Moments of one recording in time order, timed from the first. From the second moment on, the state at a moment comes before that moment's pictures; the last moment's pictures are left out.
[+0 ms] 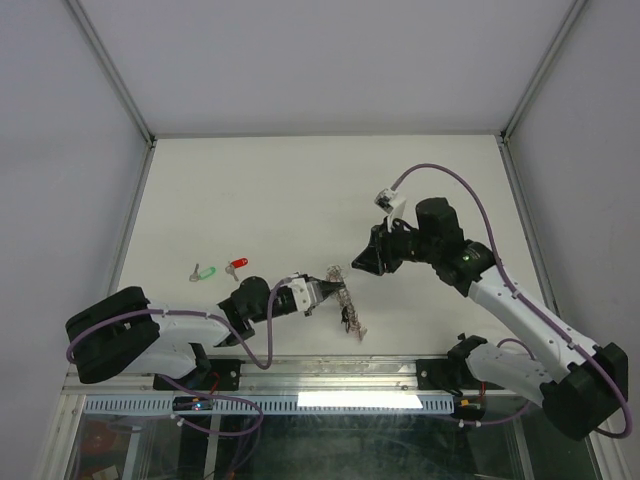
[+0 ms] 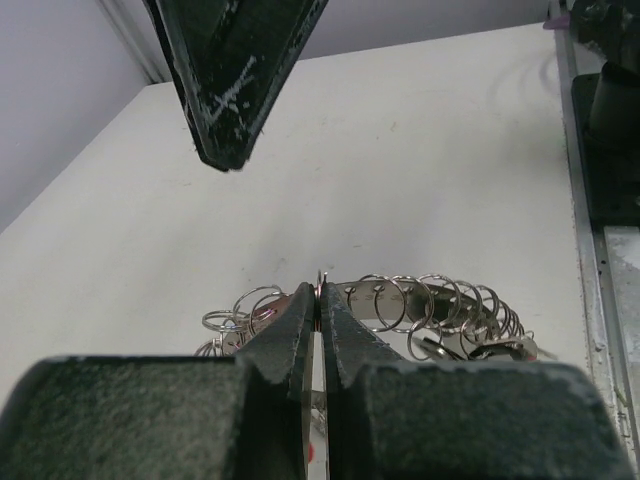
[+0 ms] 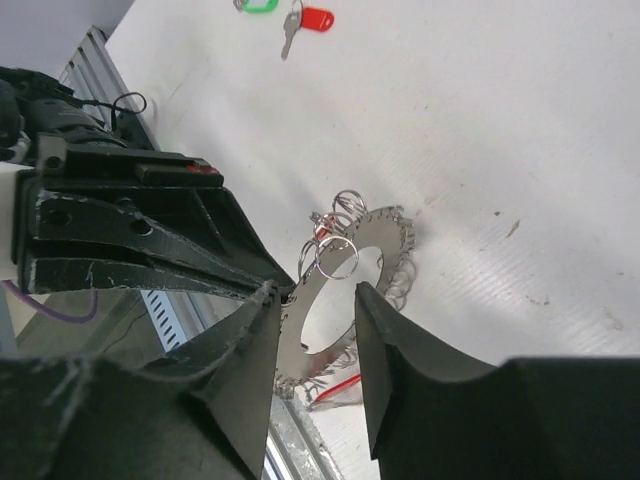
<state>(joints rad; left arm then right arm) -1.04 1.29 0.28 1.04 0.23 0.29 0.57 1.03 0.82 -0.37 -0.58 0.22</state>
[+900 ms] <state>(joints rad) -1.04 1.18 0.15 1.39 0.22 0.06 0.57 0.68 0.61 0.01 -0.60 0.13</state>
